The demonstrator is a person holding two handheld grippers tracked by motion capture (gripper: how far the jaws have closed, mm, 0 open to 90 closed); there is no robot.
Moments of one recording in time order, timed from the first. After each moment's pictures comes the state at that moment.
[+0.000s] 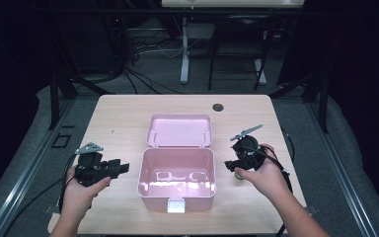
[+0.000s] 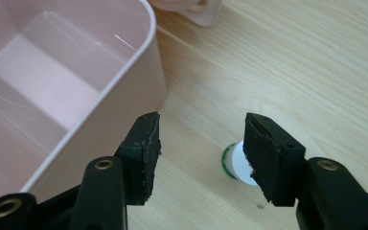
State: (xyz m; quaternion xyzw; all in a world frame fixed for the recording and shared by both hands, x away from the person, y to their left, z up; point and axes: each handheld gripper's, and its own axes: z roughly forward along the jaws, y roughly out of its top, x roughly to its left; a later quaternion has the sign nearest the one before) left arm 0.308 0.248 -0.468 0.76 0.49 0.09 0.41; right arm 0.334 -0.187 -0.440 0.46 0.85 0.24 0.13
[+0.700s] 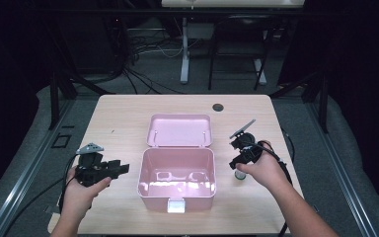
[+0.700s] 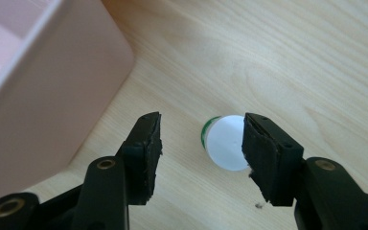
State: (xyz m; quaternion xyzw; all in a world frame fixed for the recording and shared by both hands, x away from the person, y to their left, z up) left arm 0.310 0.248 -0.471 0.77 0.49 0.09 0.41; right arm 0.364 -0.191 -0.460 0.49 0.85 0.16 0.09
